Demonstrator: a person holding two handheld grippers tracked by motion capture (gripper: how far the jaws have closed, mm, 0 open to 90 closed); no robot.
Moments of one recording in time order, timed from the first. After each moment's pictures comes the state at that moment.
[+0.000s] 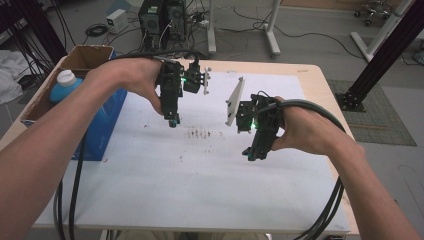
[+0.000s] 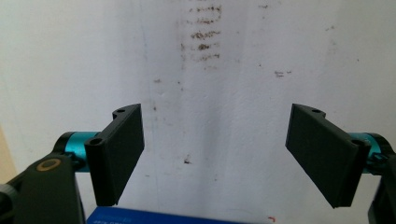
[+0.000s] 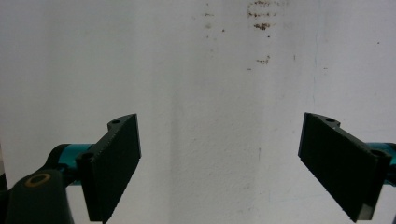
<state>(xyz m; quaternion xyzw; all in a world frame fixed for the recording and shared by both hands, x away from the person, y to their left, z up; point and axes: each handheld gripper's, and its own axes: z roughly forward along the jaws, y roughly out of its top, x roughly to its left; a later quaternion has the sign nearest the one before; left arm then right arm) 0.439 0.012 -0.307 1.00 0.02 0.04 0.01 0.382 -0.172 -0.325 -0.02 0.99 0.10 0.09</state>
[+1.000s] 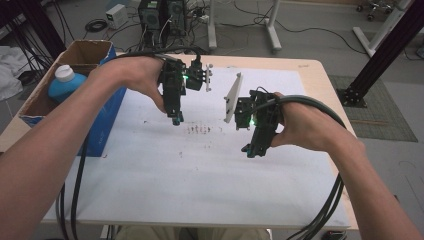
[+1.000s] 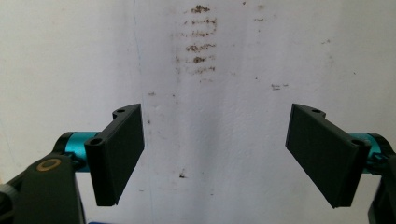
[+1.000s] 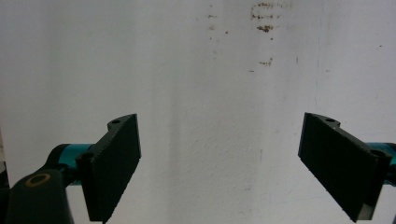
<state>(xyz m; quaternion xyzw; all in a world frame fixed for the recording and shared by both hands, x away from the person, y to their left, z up) 0.439 0.009 -0.308 1.00 0.03 0.04 0.03 0.378 -0.170 -0.325 -0.02 0.99 0.10 0.08</state>
